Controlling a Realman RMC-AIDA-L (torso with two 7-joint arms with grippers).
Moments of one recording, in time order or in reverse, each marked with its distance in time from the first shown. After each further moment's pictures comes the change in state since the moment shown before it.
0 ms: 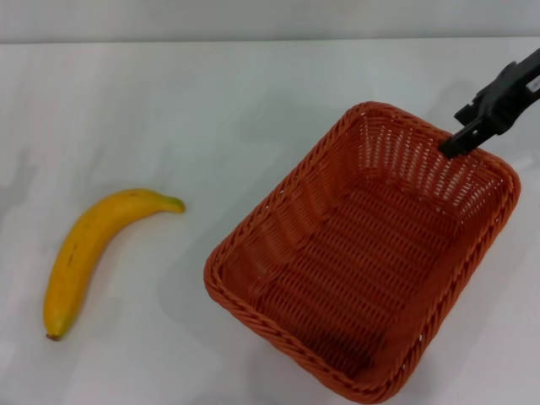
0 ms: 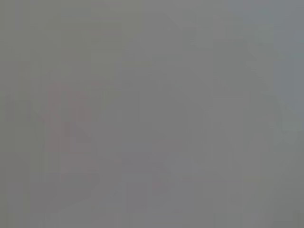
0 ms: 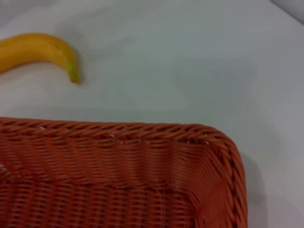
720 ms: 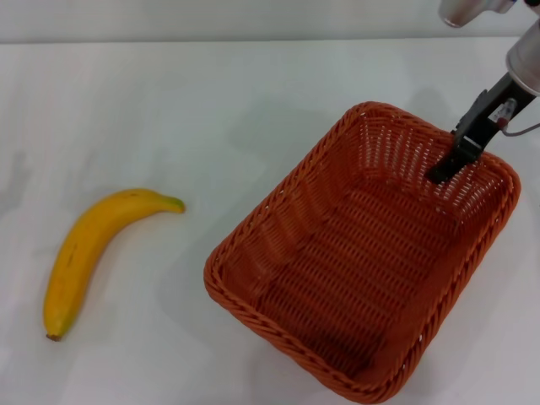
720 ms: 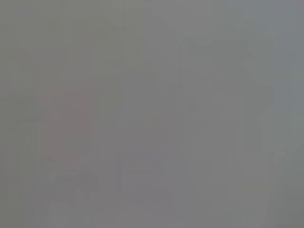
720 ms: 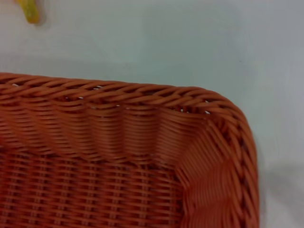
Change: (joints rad) left arm 0.016 0.003 0.001 -0.001 0.001 -0.001 0.003; right arm 0.083 0.082 -0.082 0.137 -0.186 0.168 0.050
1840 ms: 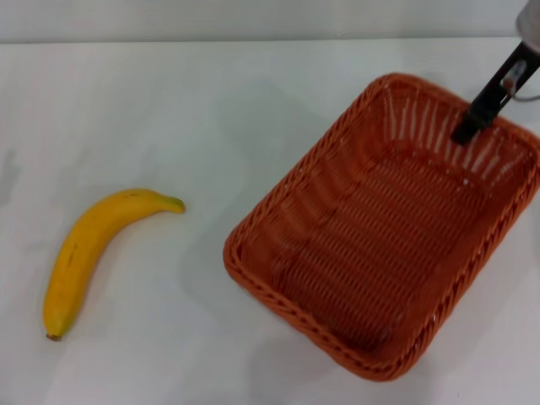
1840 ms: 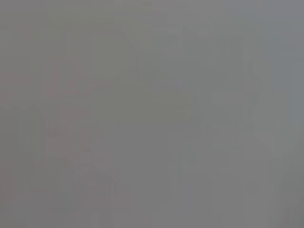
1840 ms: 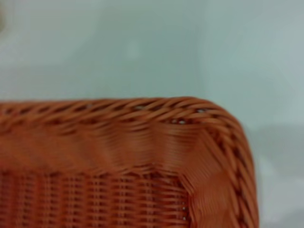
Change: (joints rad) left arm -0.009 0.003 0.000 -0.091 0.011 -0.012 0.006; right arm 0.075 -0.051 -0.046 -0.010 -0.030 -0.072 0.234
